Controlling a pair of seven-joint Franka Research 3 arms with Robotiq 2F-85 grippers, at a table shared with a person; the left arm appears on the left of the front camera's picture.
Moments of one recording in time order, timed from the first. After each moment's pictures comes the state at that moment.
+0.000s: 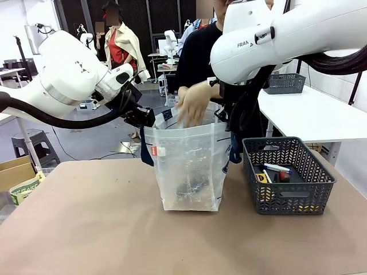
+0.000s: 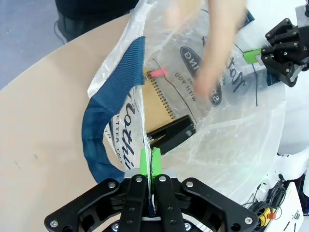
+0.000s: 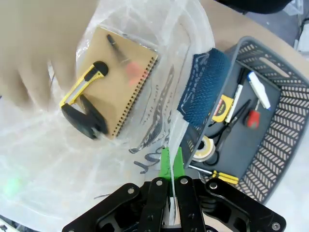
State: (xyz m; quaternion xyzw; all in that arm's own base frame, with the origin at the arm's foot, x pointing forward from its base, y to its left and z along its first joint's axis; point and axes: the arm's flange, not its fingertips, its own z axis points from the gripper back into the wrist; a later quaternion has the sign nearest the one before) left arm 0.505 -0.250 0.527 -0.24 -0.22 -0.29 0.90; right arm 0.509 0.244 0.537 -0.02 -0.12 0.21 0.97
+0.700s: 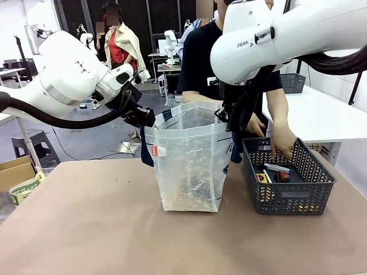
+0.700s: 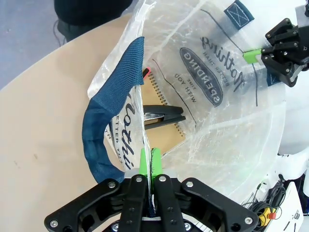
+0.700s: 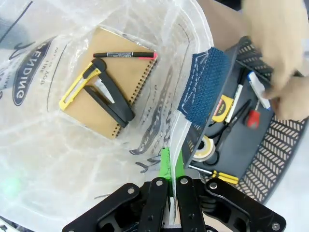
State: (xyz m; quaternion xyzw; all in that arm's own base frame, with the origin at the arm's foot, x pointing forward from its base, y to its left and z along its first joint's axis) left arm 0.505 -0.250 0.526 -0.24 -0.22 -0.29 0.90; right arm 0.509 0.244 0.537 -0.02 -0.12 0.21 0.97
